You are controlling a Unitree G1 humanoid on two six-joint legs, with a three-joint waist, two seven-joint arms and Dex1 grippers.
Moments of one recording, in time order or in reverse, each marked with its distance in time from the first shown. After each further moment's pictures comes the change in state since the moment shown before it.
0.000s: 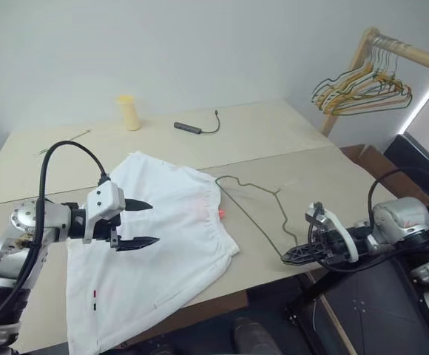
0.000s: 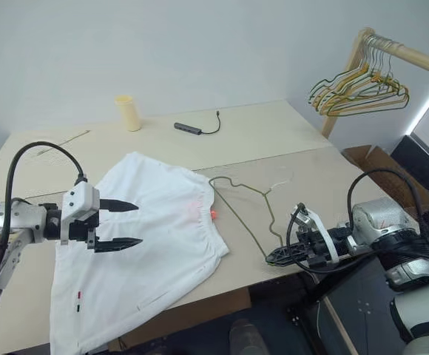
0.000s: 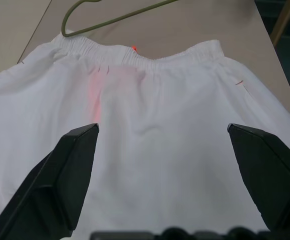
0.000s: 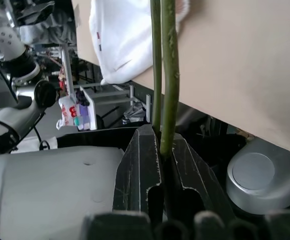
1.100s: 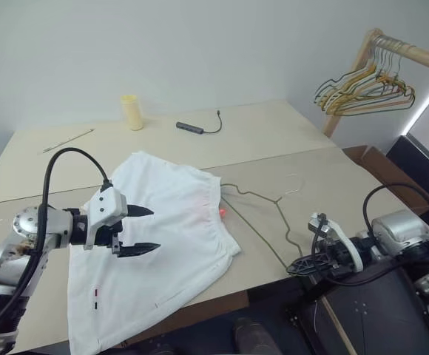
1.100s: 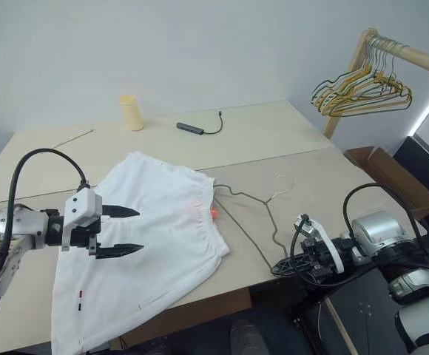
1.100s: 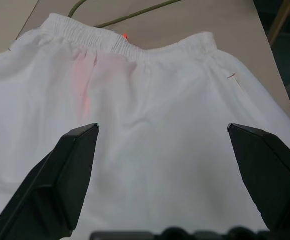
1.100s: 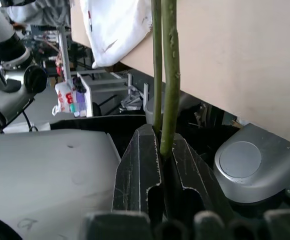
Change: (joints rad) left arm 0.054 0.008 0.000 -0.049 -0.003 0.018 0.023; right arm 0.076 -0.029 0.033 -0.044 -0.102 -0.136 0.147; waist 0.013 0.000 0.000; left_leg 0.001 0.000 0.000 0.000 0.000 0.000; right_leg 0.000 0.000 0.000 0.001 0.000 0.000
